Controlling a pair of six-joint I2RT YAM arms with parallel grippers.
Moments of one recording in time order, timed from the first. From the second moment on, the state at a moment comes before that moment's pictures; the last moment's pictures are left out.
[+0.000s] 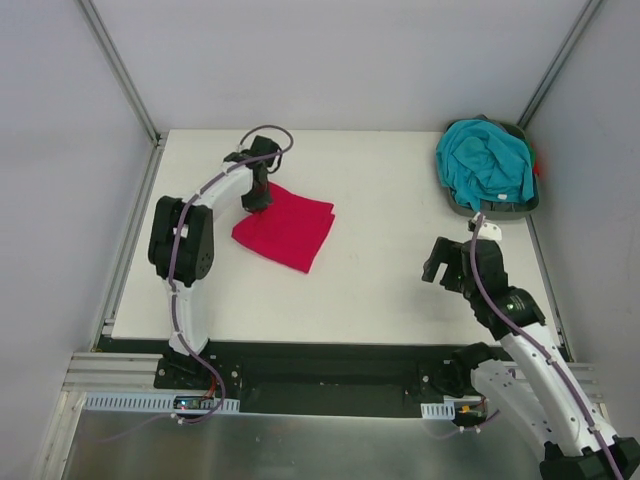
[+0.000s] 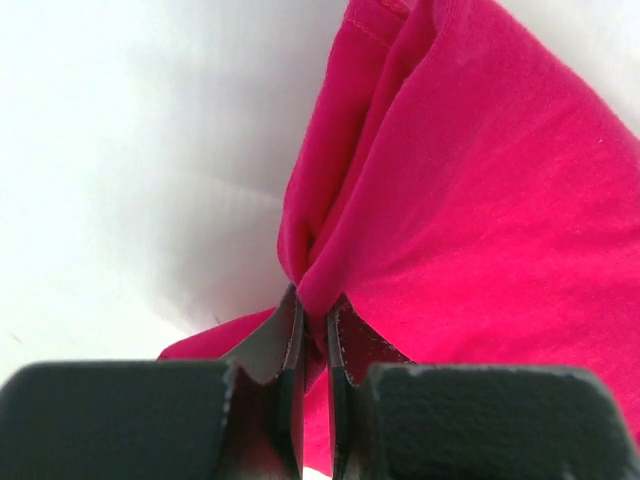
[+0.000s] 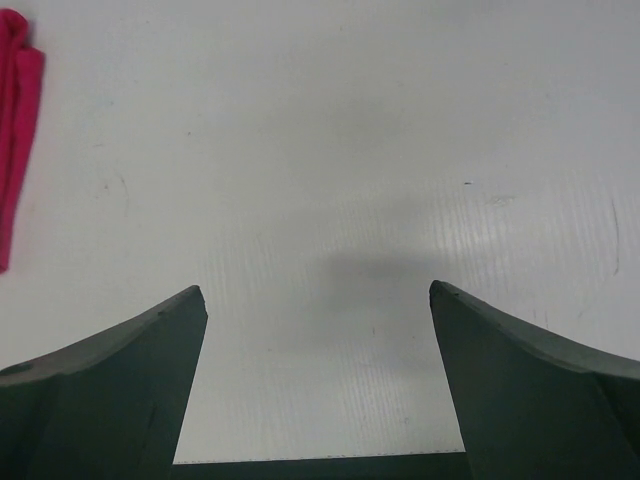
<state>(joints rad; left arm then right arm) -0.35 1.98 1.54 -0.79 -0.26 -0.53 0.37 0.63 0.65 -0.71 0.24 0.48</state>
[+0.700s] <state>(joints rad) 0.07 2.54 2.48 -0.80 -0.44 -0.15 0.35 0.76 0.68 -0.72 0.46 0.39</state>
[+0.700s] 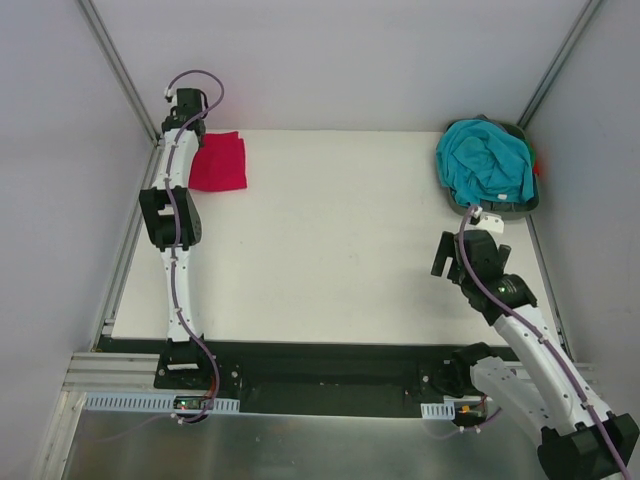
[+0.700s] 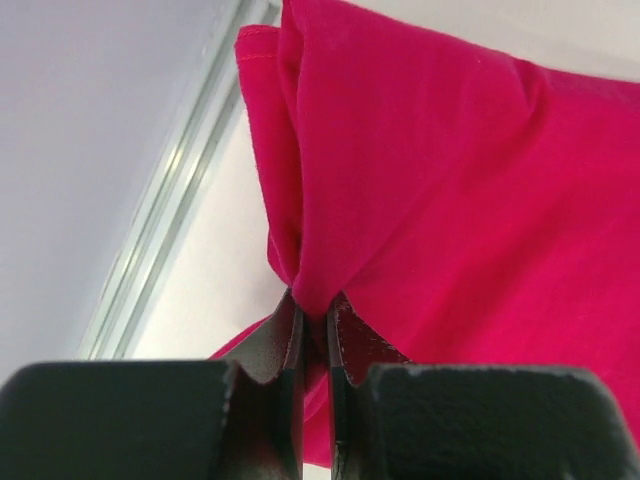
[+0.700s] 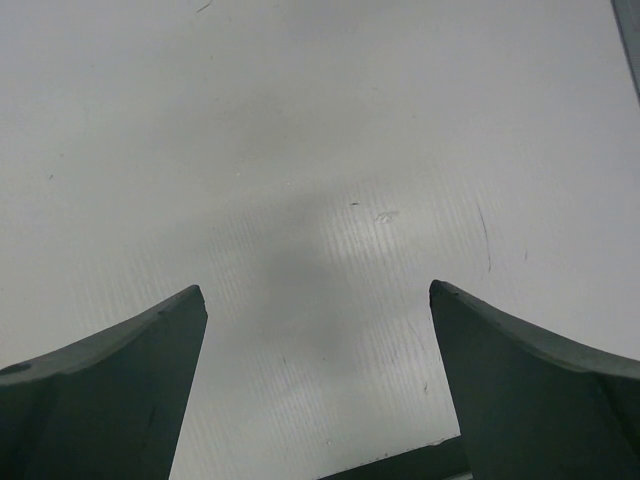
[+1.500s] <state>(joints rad) 0.08 2.54 2.48 -0.52 -0.50 -0.16 0.34 0.71 0.68 -0.79 0.53 0.42</state>
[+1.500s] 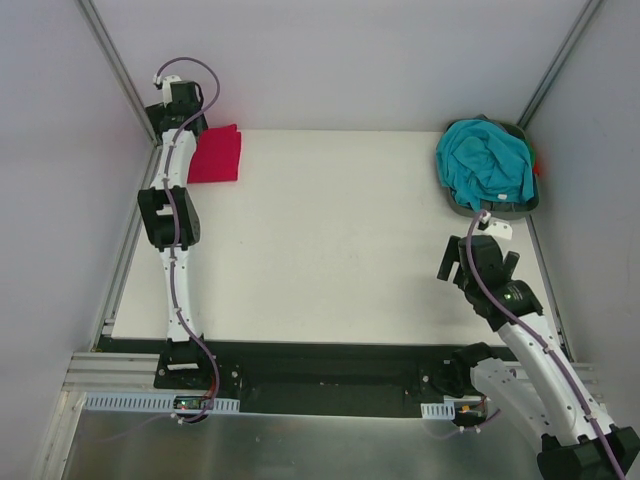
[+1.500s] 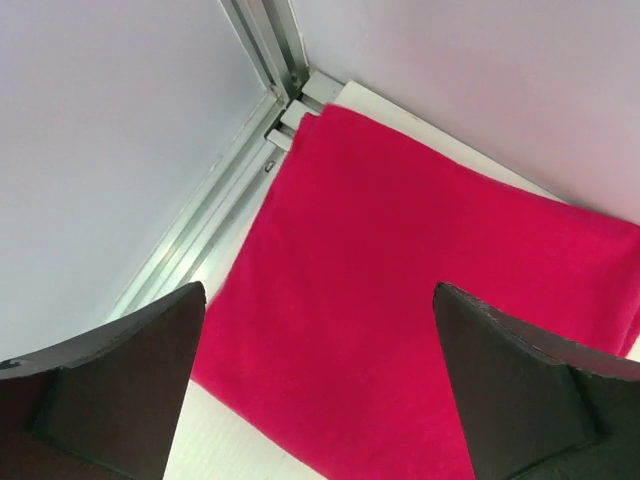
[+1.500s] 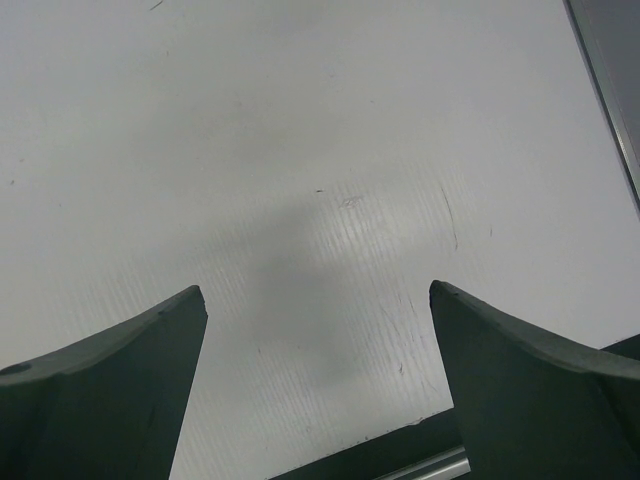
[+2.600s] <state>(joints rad) -0.43 0.95 0.79 -0.43 0.00 -0.52 0.34 0.52 0.55 -0.68 0.36 0.43</state>
